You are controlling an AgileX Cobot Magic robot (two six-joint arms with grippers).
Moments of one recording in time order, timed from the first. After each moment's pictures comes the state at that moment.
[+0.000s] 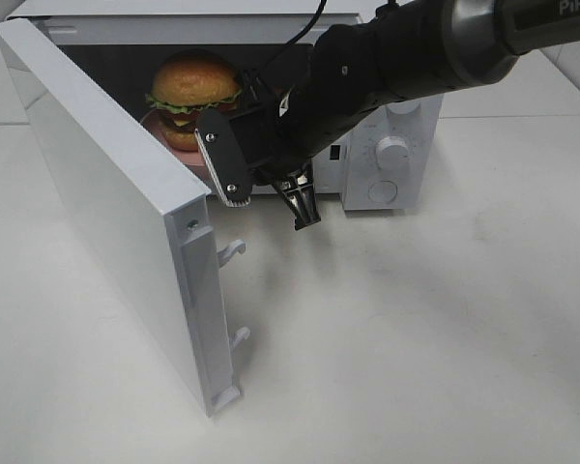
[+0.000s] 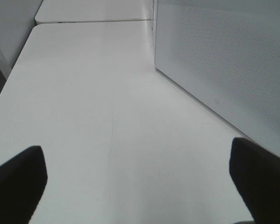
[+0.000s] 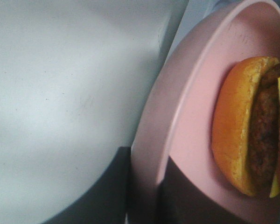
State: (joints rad) left arm 0.02 0.00 -0.52 -0.06 1.07 0.07; right arm 0.63 2.03 -1.40 0.09 0.23 -1.55
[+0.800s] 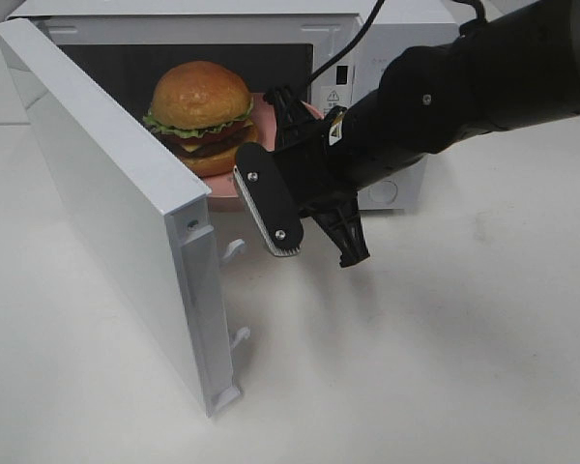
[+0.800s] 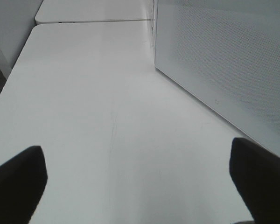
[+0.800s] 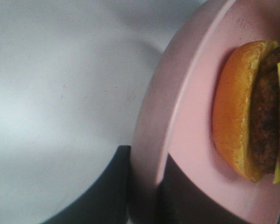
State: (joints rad) left arm 0.02 0.00 -0.52 -0.06 1.07 0.07; right arm 0.65 1.81 -1.08 0.11 0.11 -1.60
